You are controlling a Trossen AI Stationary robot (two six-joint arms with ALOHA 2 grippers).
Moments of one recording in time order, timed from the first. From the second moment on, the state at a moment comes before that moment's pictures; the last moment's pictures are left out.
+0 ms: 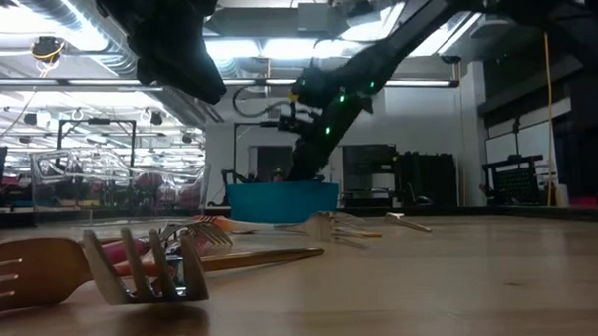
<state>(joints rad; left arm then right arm) -0.27 1.36 0.94 -0.47 -0.47 -0.66 -0.48 2.14 1.59 -0.30 -0.15 -0.48</state>
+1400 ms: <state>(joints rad) -0.53 1.60 0.94 -0.45 -0.22 -1.21 -0.48 1.67 1.59 -1.00 -0.15 -0.48</state>
